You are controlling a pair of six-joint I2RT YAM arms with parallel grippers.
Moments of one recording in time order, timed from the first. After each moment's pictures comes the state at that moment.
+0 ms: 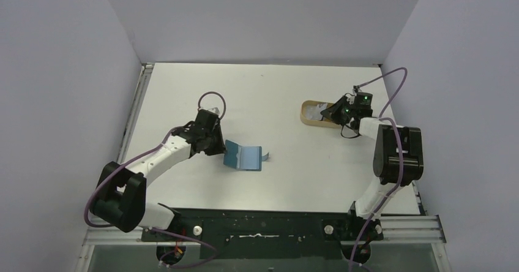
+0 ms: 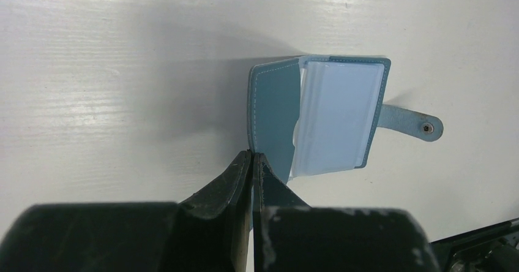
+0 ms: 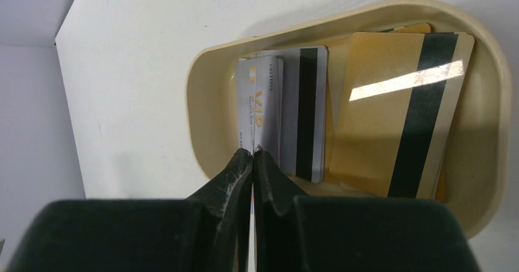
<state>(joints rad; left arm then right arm) -0.47 1.40 0.82 -0.41 0.03 -0.63 -0.10 1.75 0.92 0.16 -0.45 0.65</state>
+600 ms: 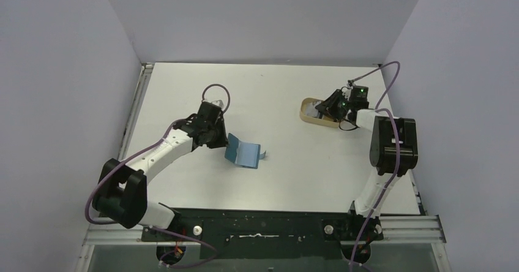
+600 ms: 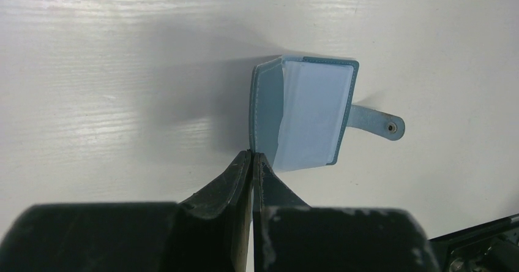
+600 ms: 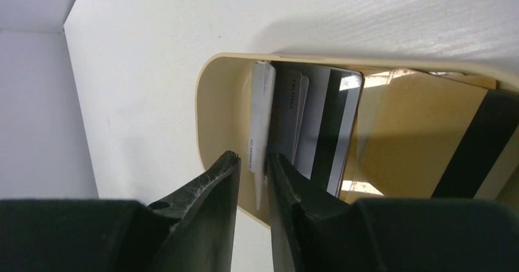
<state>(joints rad) -0.49 1.41 0.92 -0.47 0.02 -0.59 -0.08 1.90 1.05 0.14 -0.52 0.67</state>
